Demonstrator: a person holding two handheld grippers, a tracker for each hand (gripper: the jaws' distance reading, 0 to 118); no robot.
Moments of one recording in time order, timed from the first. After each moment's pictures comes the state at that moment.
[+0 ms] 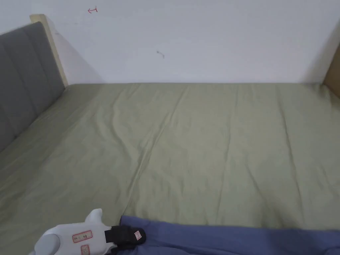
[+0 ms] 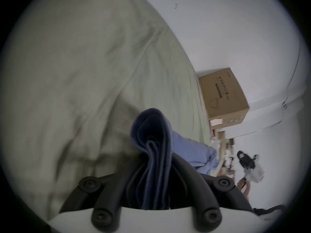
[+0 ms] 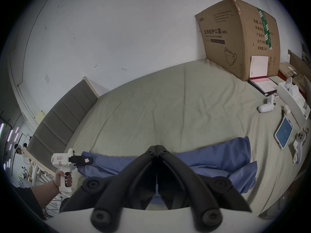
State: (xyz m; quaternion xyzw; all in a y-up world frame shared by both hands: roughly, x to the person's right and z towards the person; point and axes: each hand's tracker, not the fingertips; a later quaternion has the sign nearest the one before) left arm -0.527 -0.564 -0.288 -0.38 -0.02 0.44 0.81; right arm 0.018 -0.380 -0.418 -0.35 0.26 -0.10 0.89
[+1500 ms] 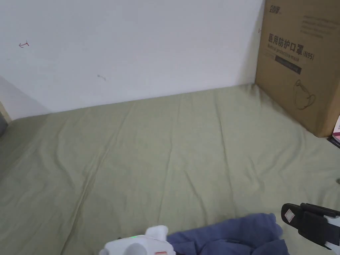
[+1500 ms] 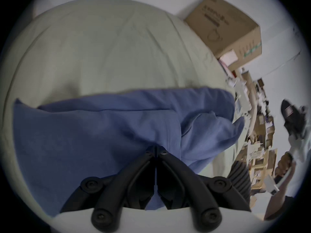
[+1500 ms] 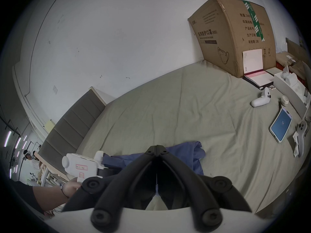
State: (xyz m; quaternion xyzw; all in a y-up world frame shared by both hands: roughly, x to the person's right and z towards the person) left arm -0.263 -0.522 -0.379 -0.54 -0.08 0.20 0.81; right arm 0.104 -0.388 -0.409 -0.33 0.28 -0.15 0.89
